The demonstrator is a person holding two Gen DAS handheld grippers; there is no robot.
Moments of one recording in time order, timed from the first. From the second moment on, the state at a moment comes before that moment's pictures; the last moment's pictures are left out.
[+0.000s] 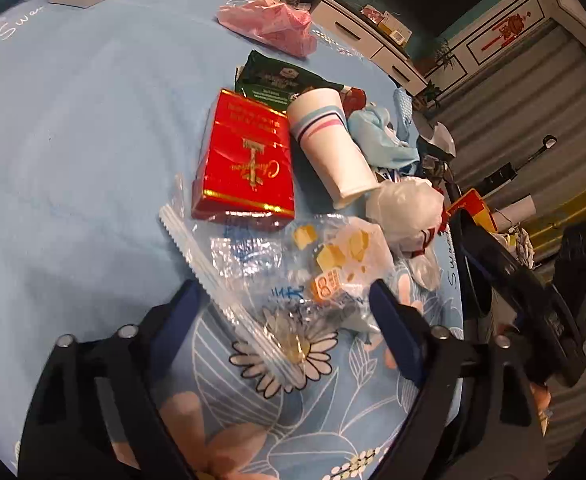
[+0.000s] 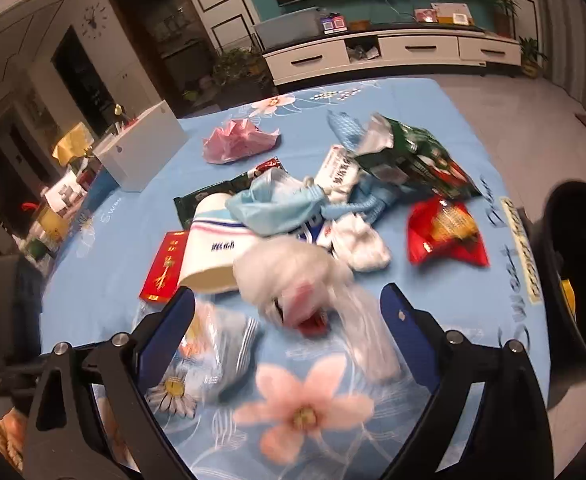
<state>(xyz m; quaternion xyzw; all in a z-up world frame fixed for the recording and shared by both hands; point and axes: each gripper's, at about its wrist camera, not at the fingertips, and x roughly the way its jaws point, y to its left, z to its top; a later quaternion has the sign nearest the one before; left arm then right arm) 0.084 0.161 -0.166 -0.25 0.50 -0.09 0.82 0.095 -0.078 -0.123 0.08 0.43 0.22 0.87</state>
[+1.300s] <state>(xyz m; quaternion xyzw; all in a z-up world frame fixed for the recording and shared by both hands) 0.031 0.152 -0.111 -0.21 0.44 -0.11 0.86 0.038 -0.132 -0.087 0.10 0.39 0.17 0.90</state>
